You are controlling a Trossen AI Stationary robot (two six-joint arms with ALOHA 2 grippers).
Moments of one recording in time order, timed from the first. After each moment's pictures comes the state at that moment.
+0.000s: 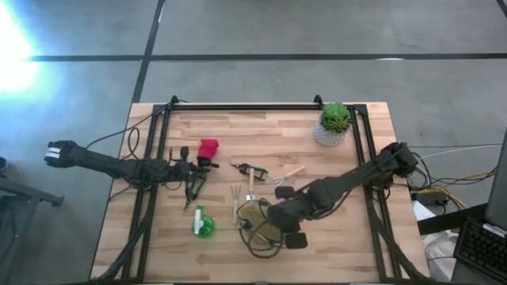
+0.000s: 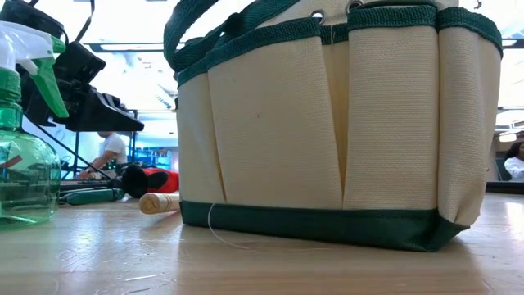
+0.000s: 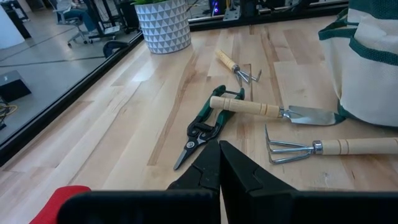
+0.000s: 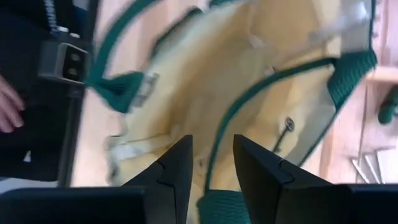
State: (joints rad) left arm -0.13 0.50 0.01 0.24 -0.34 0.05; right arm 0.42 1.81 1.61 -0.93 0.00 0.33
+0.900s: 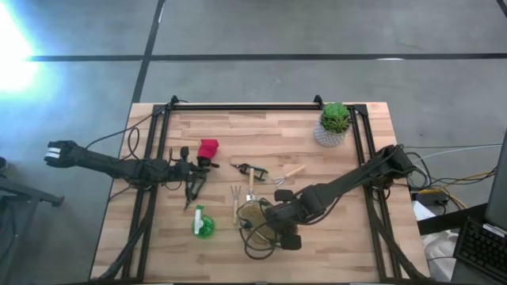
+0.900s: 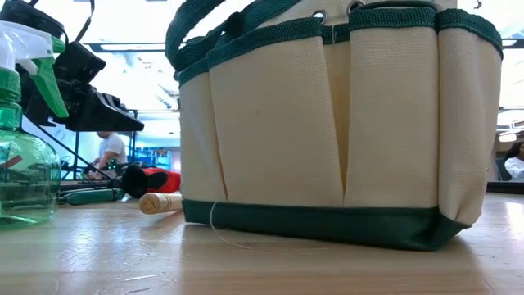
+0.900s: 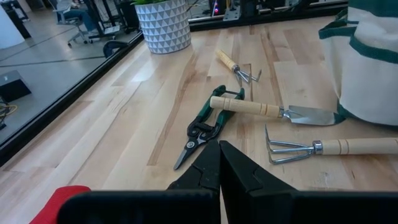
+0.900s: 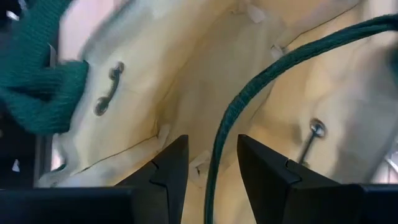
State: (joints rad) left arm -0.13 0.50 0.01 0.24 -0.34 0.05; right arm 0.42 1.87 1.53 -0.84 0.00 0.39
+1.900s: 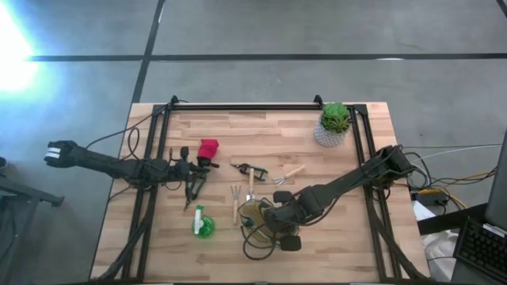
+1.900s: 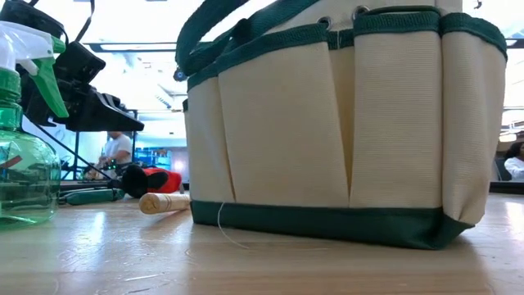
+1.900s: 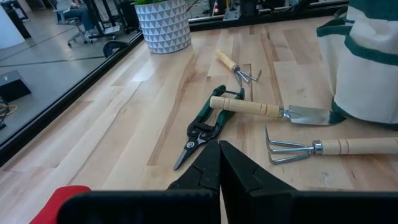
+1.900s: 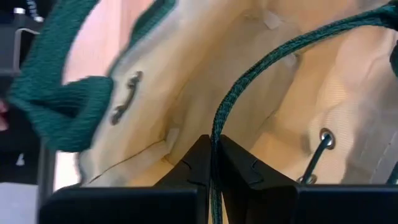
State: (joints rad) left arm -0.13 0.50 0.01 0.24 -0.34 0.05; right arm 0.42 1.88 1.54 -0.83 -0.03 0.37
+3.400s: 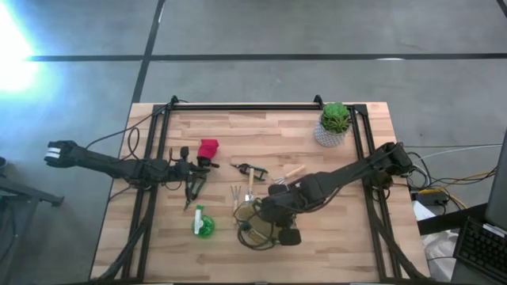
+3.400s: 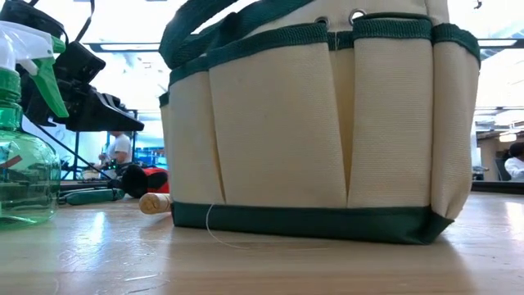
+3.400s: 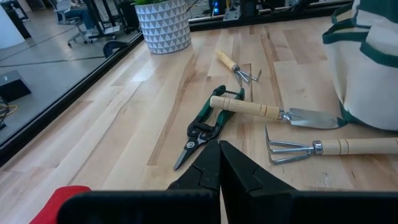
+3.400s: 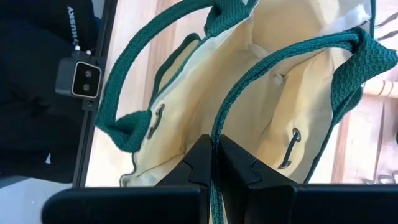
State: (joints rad) left arm -0.13 0.50 0.01 0.24 -0.34 0.05; right arm 0.36 1.85 1.67 -0.91 -0.11 0.28
